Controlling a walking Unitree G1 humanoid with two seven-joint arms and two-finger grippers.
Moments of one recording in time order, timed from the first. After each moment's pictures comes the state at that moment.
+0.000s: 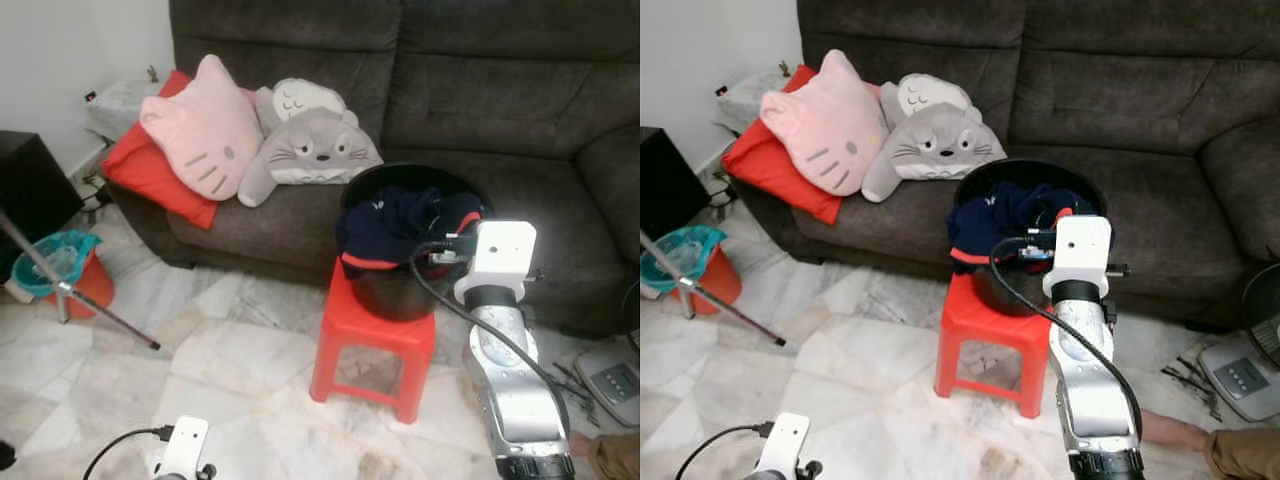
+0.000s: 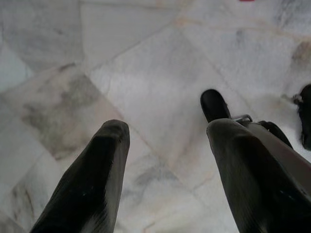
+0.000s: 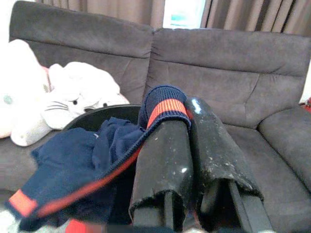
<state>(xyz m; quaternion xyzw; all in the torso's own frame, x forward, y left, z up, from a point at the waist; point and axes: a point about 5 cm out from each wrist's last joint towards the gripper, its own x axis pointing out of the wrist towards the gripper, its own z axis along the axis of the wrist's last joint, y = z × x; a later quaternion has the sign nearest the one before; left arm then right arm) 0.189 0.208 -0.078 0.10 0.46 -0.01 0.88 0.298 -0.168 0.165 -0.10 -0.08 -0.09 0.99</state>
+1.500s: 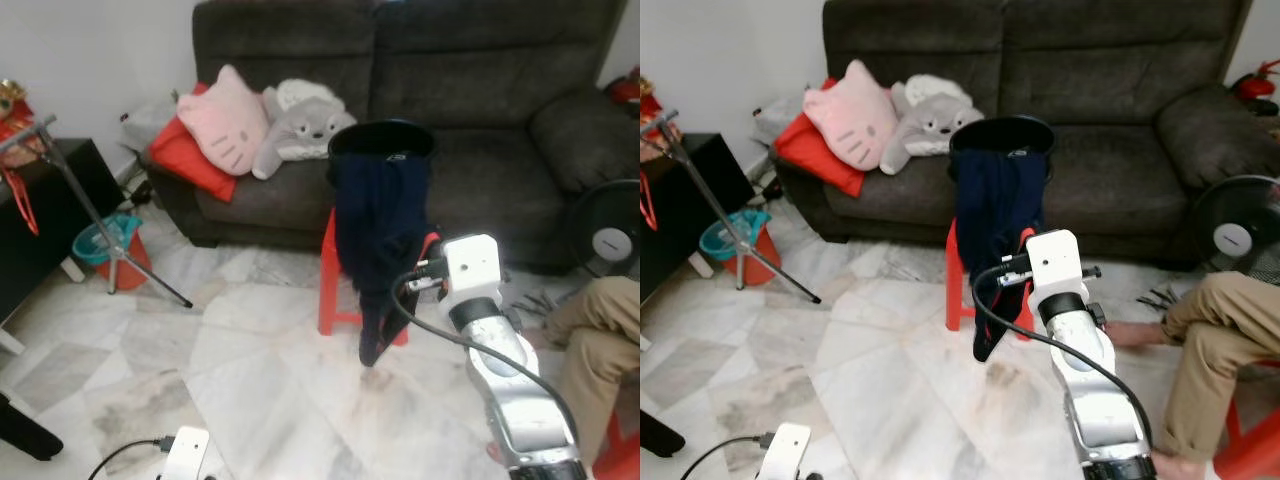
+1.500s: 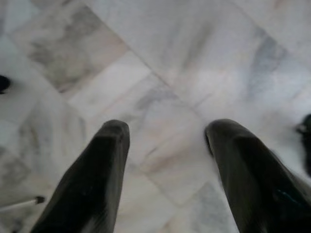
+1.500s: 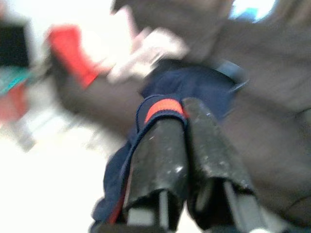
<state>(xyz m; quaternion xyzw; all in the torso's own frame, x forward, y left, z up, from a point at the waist) 0.190 0.210 -0.077 0.10 0.46 -0.01 0.88 0.288 -0.149 0.133 -0.13 -0.01 0.12 0.98</state>
